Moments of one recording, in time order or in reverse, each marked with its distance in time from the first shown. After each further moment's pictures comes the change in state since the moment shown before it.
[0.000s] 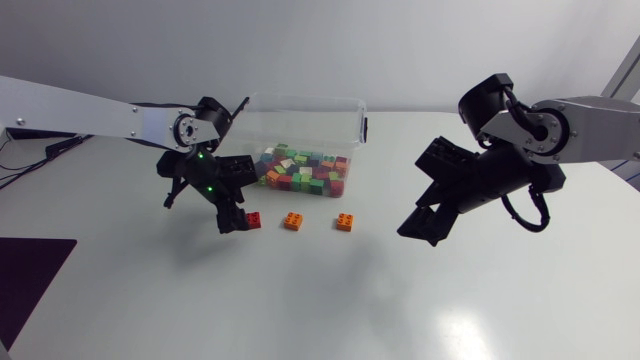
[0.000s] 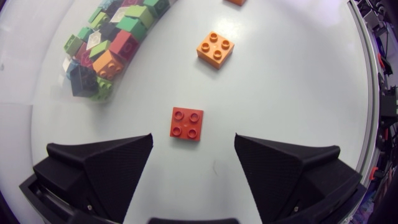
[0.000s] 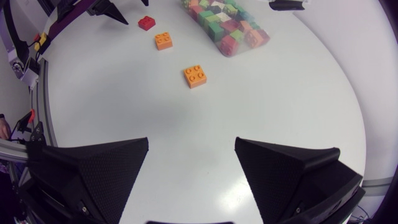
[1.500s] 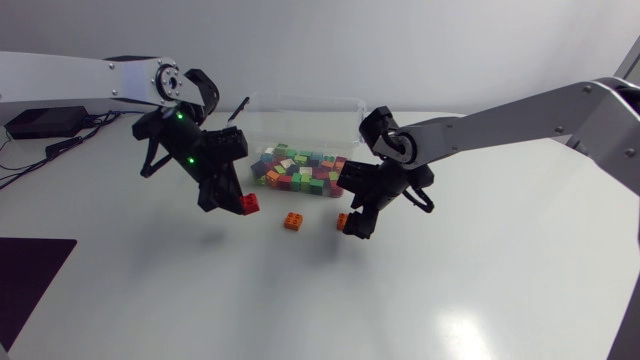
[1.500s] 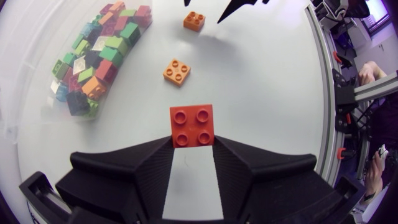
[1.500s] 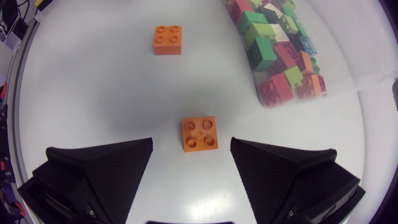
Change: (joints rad) left arm 0.042 -0.017 0.225 -0.406 0.190 0.137; right arm 0.179 0.529 0.312 0.155 0.060 -0.172
